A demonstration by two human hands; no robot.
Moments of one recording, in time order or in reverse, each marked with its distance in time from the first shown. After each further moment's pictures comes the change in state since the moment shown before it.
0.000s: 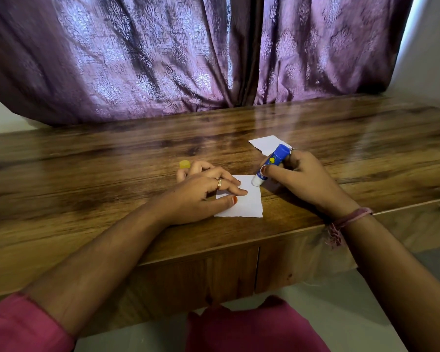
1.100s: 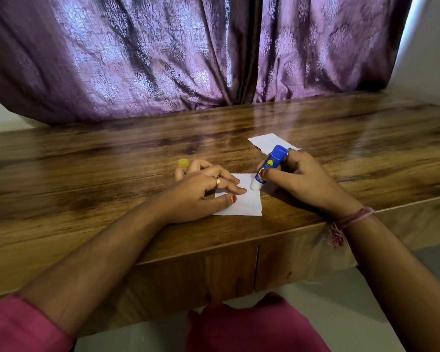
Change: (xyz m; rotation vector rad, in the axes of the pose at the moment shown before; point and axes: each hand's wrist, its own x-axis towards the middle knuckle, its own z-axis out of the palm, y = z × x) left_hand 0.002 -0.006 0.002 0.003 0.010 0.016; right_hand -0.003 0.001 0.000 0.069 -0.097 -0.090
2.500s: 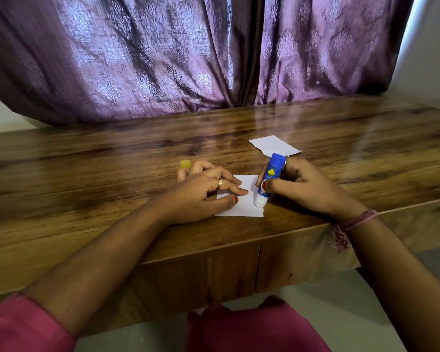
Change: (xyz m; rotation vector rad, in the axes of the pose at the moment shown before) left_hand 0.001 -0.002 0.002 0.015 0.004 -0.001; right_hand -0.005 -0.007 0.001 0.052 -0.135 -0.032
